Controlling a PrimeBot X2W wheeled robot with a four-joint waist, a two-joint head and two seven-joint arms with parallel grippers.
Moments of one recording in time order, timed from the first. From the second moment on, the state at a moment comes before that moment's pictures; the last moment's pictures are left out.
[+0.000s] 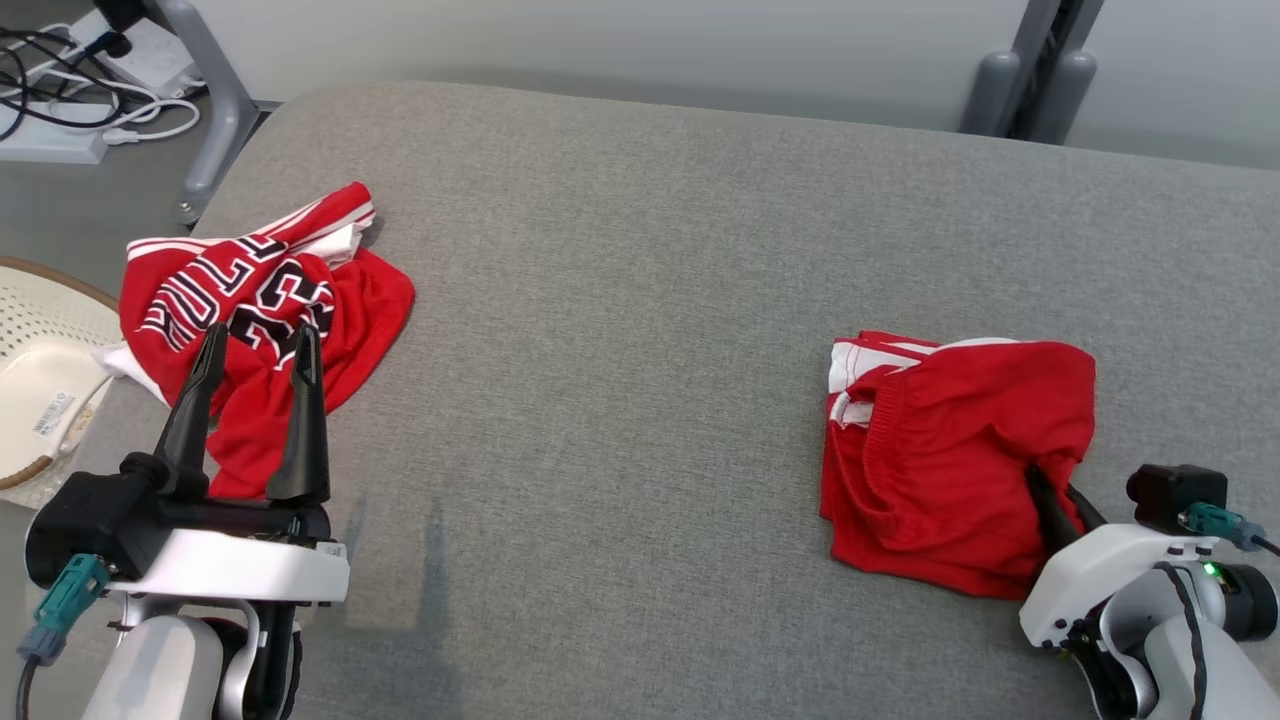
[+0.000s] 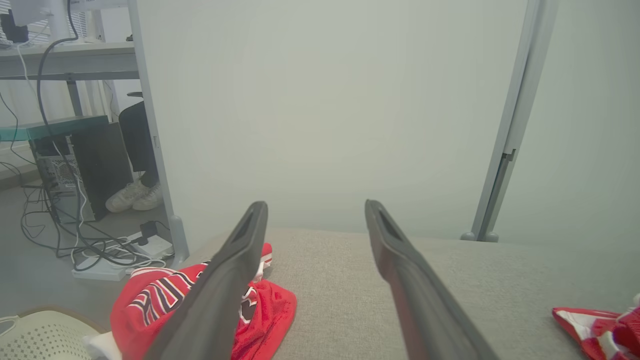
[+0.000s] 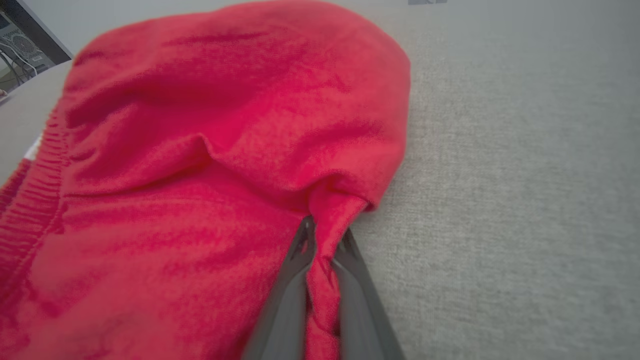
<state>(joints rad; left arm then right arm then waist) -0.17 0.26 -0.14 0.06 -0.42 0.03 -0.26 -0.33 -0.14 0.07 0.69 0.31 0.13 -0.08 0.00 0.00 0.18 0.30</state>
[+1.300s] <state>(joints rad) -0.33 0.35 -0.10 -0.15 -0.33 -0.07 -0.19 -0.86 -0.55 0.16 0.76 0.05 0.13 -0.10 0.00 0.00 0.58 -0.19</state>
